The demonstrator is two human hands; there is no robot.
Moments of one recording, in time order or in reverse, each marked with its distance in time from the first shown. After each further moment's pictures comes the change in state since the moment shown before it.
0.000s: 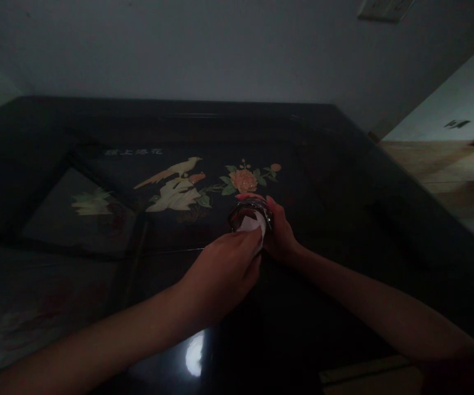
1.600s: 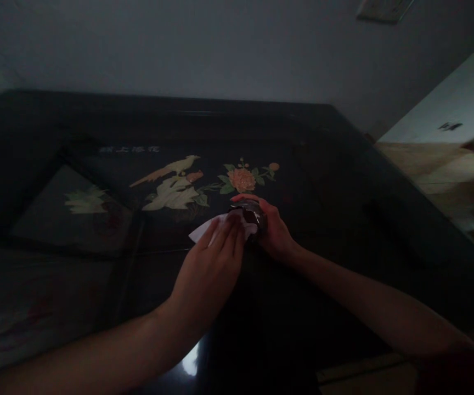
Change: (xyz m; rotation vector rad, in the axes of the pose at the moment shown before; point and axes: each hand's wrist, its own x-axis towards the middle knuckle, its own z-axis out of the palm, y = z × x) left_hand -0.016 -0.004 0.016 0.731 0.102 0.133; right_hand 0.000 0.004 -0.003 -0.073 -0.048 -0.085
